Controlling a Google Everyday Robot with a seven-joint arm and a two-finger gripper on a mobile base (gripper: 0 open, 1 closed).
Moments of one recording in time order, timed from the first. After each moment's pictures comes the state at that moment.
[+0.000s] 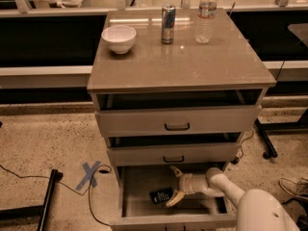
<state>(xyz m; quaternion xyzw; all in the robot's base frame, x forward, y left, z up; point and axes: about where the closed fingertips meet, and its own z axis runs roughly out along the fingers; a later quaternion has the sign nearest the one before) 0.586 -0.084 0.191 -0.56 0.64 0.31 0.42</state>
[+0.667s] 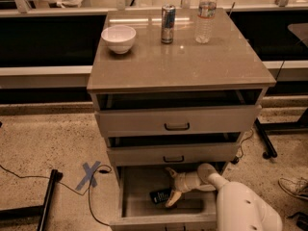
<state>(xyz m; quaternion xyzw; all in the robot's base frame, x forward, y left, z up) 0.598 -0.072 0.139 -0.62 0.64 0.28 0.36</state>
